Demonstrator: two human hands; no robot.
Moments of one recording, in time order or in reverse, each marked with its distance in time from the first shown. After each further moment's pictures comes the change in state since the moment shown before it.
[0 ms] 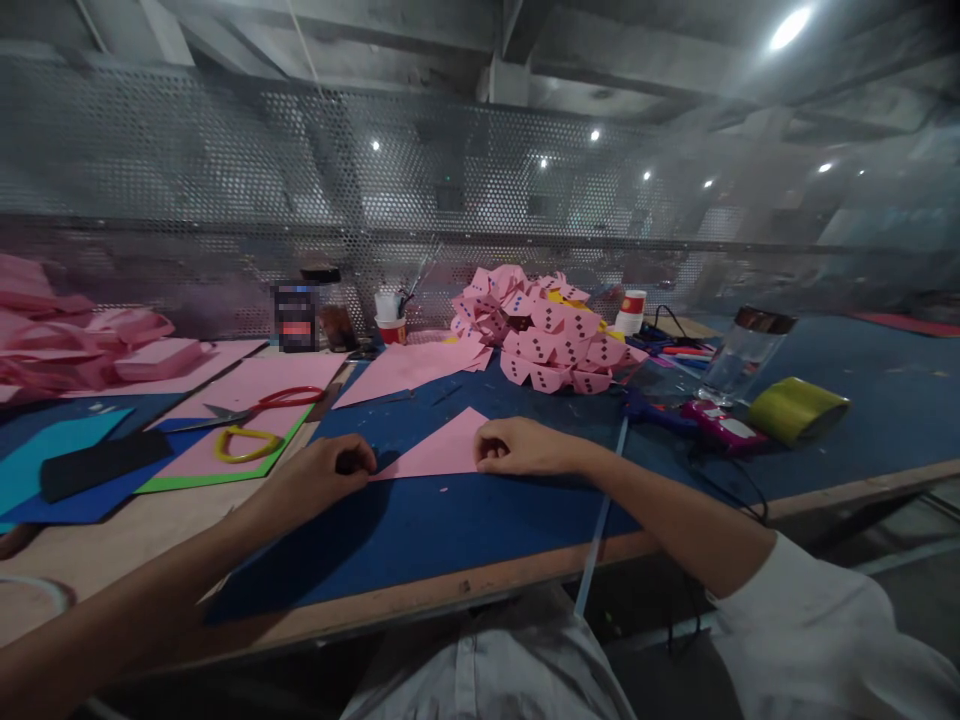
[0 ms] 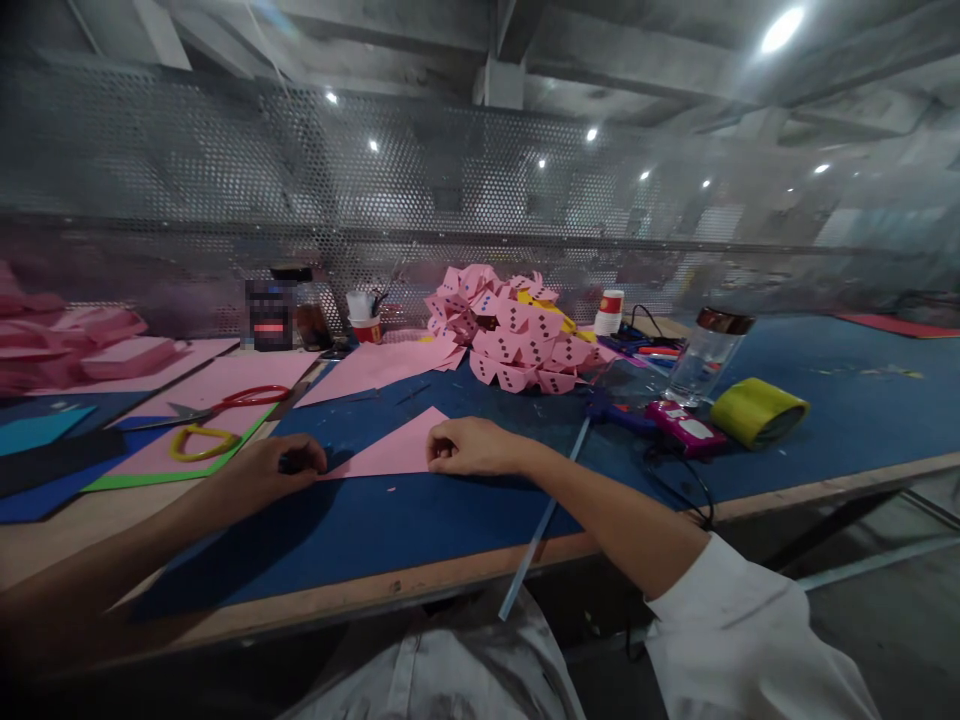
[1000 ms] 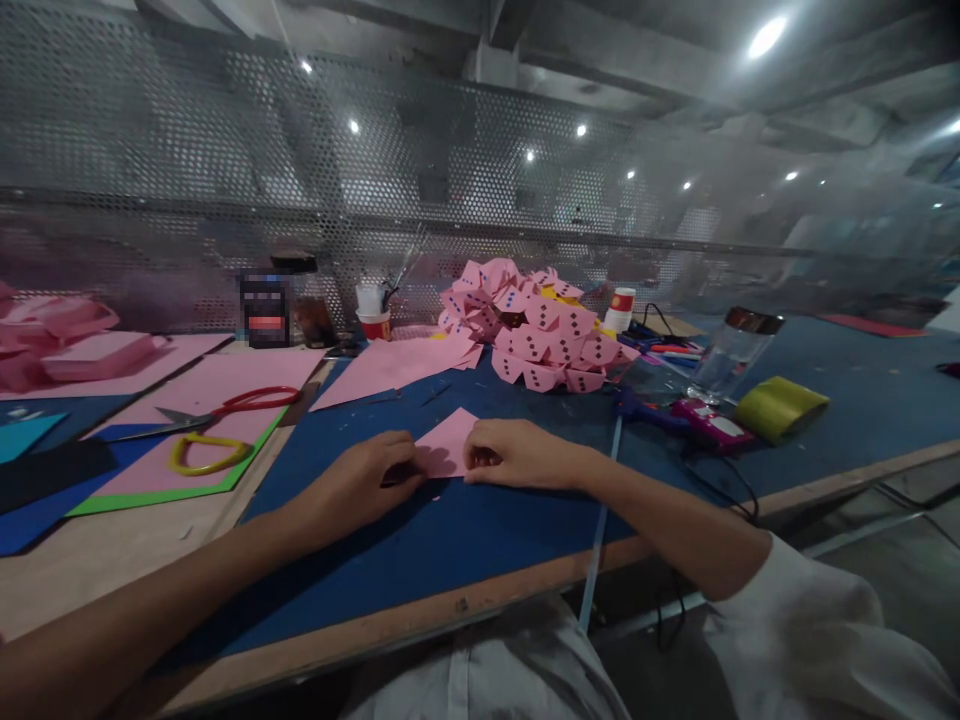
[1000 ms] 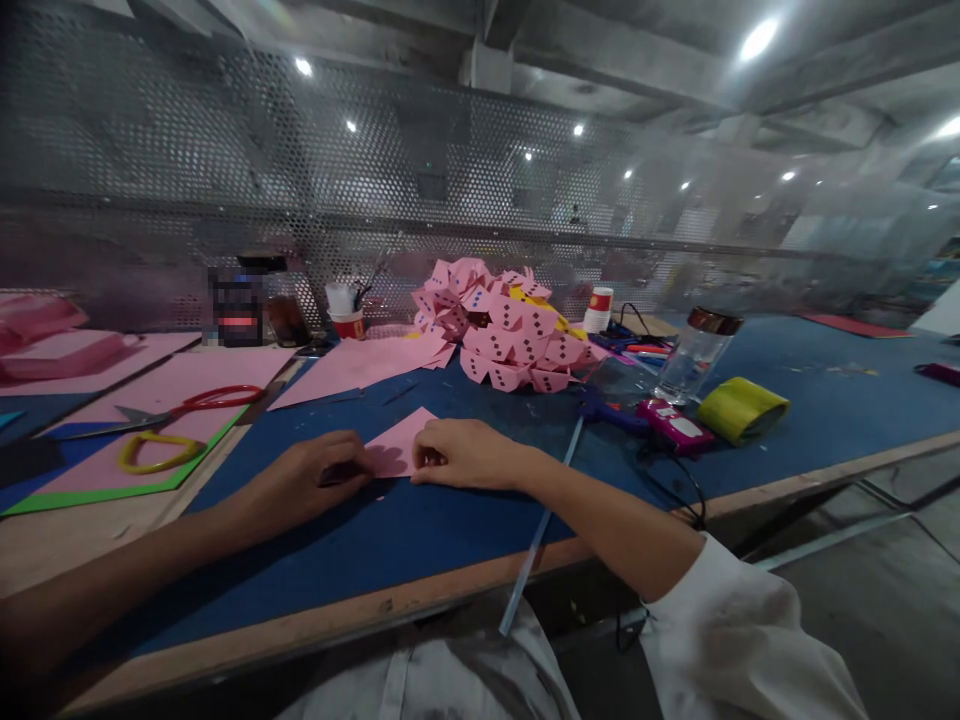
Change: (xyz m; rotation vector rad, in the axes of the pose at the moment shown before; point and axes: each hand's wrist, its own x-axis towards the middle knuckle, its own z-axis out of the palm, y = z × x) left_hand 0.026 0.048 0.030 0.023 -0.047 0.454; right_hand -0.002 -0.006 0.002 -0.202 0.044 -0.148
